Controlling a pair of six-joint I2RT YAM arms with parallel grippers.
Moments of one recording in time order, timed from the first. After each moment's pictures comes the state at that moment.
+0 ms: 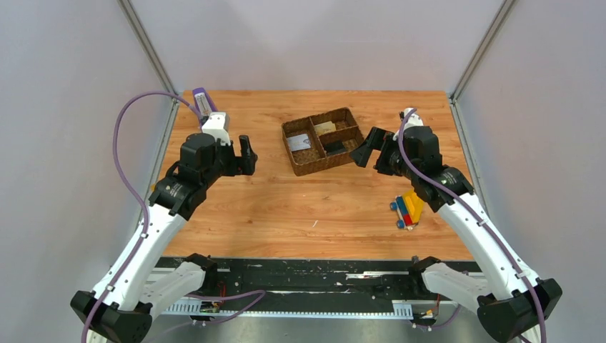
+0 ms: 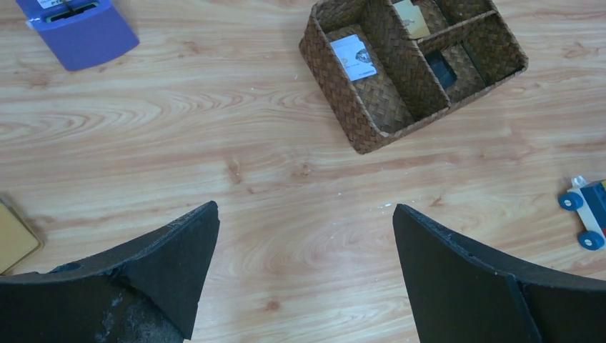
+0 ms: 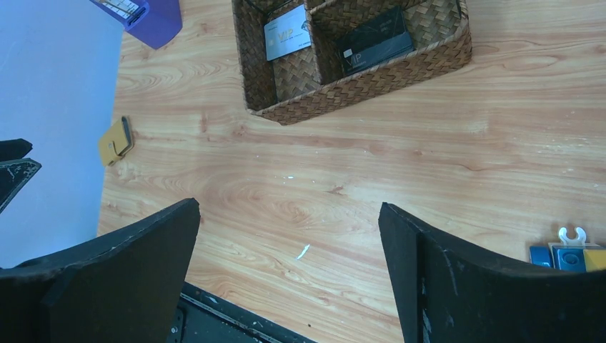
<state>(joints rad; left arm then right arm) -0.40 0.92 1.02 -0.55 -0.09 -0.28 0.42 1.03 1.07 -0.55 -0.06 0.60</state>
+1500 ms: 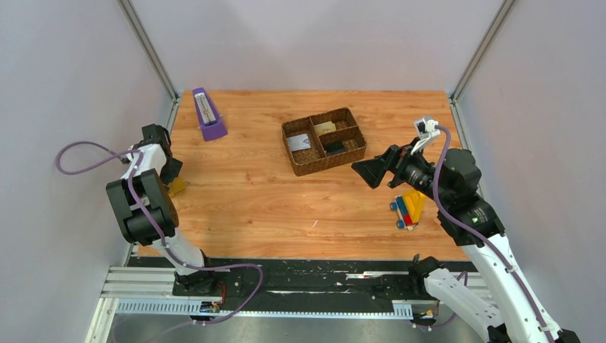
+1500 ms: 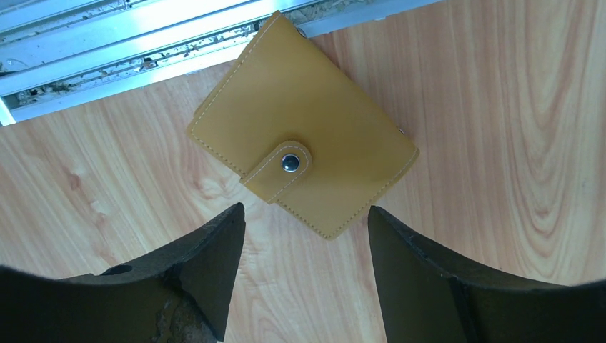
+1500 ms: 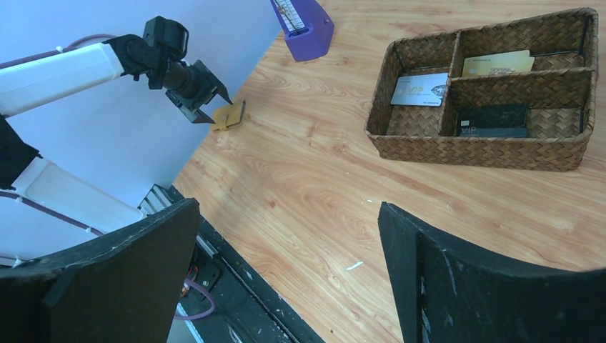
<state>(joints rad) 0.39 1.67 1.16 -0.68 -0.38 -0.86 0.42 0.75 1.01 -0.40 -0.35 0.49</state>
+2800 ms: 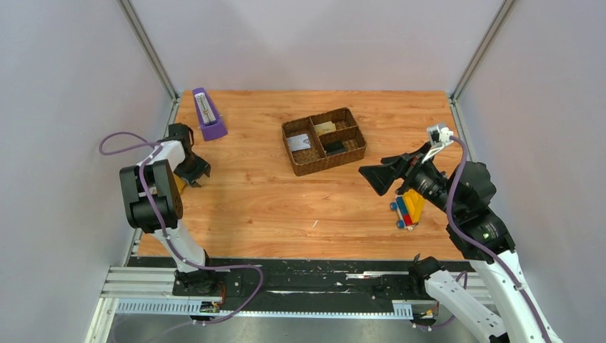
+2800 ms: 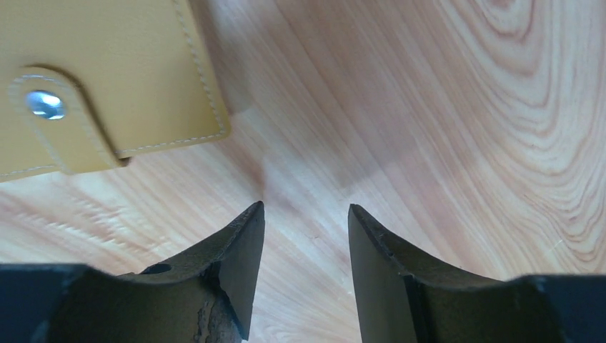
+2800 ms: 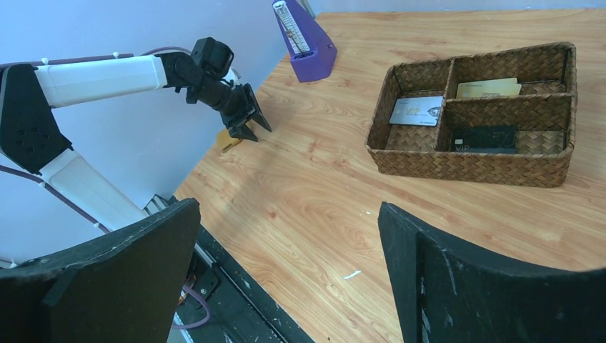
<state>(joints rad) 0.23 1.79 1.15 -0.62 -0.09 -0.75 0.42 0.65 1.00 -0.40 -0.33 0.48</state>
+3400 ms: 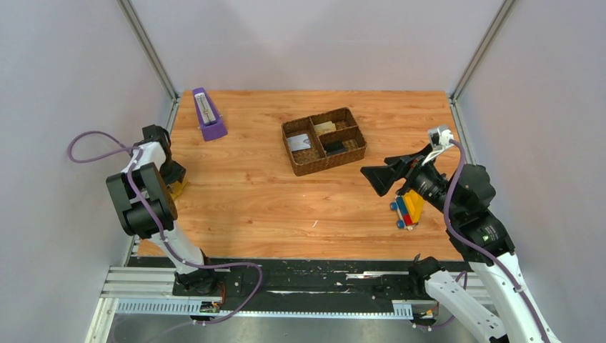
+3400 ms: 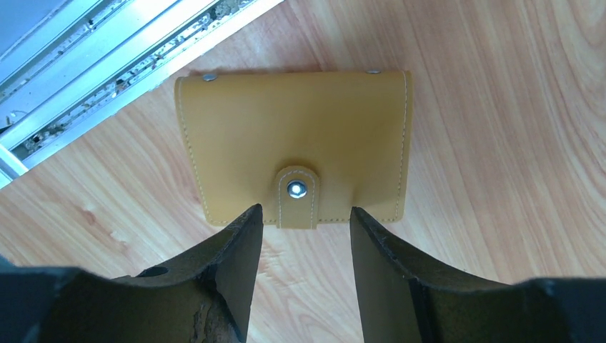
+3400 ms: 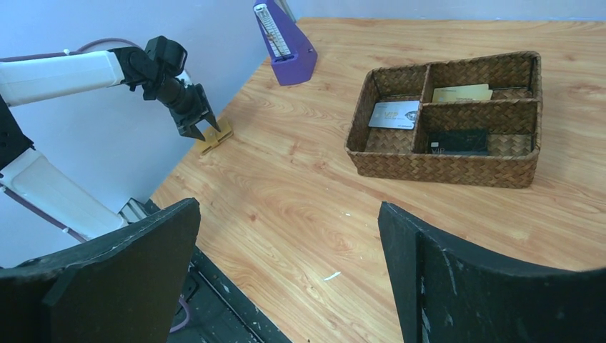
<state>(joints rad) 0.40 1.74 1.18 -0.70 -0.27 -0.60 0.42 0.63 0.97 -0.40 -0.30 0.43</state>
